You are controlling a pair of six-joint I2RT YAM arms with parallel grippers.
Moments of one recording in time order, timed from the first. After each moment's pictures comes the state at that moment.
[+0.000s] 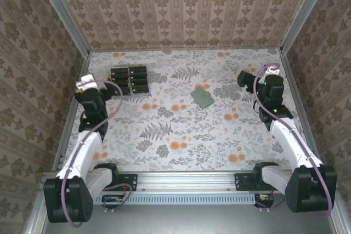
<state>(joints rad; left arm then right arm) -0.01 0.97 0.65 0.11 -0.33 -0.20 0.02 1.08 0.76 -0.02 -0.04 0.41</state>
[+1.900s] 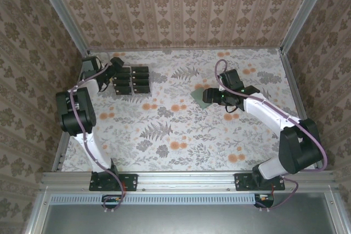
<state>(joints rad) 0.14 1.97 1.27 0.12 0.49 -0.68 0.35 1.47 1.03 -0.48 -0.10 0.44</state>
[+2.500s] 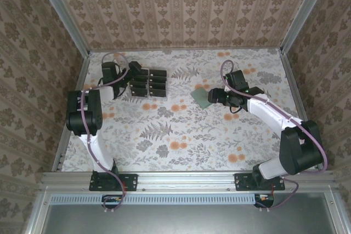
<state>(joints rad) -0.04 1.93 1.07 0.38 0.45 -0.80 0.28 1.46 0.99 -0.48 -0.10 0.45</state>
